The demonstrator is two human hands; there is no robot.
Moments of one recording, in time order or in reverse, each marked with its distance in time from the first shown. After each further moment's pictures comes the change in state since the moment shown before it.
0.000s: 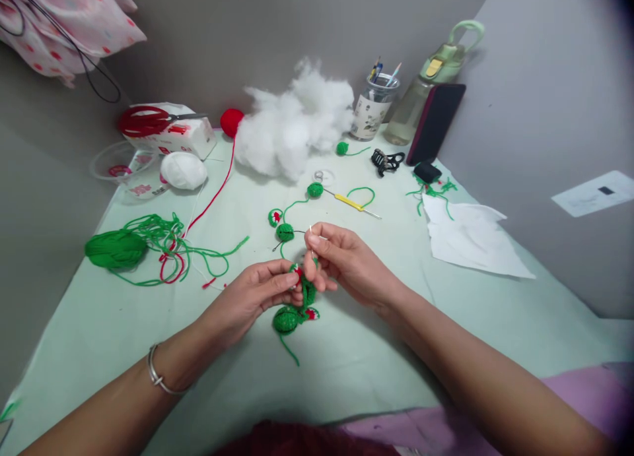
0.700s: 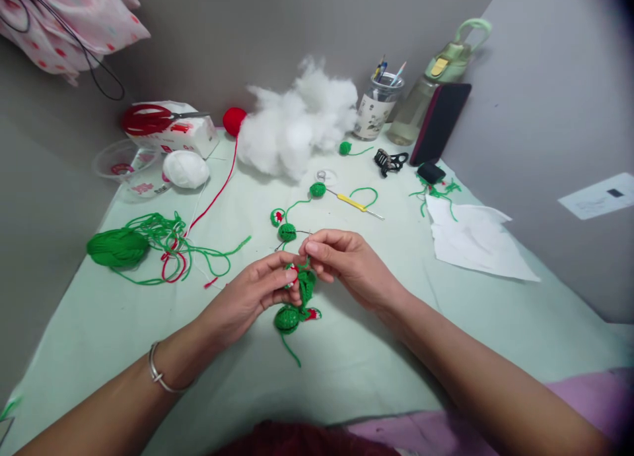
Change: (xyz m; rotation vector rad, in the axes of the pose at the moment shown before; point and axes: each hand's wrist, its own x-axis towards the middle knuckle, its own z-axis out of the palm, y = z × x) left_hand 0.000 0.000 -0.002 -0.031 0.038 0.009; right_hand 0.000 0.004 -0.001 -0.054 0.098 -0.042
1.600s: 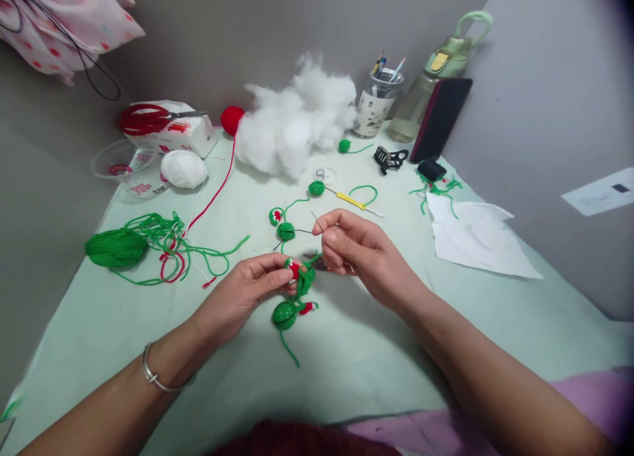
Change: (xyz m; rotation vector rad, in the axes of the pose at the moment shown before) left_hand -0.002 0.005 0.000 0.113 0.073 0.039; right_hand -0.013 -0.023 -0.004 -0.100 -0.011 -0.101
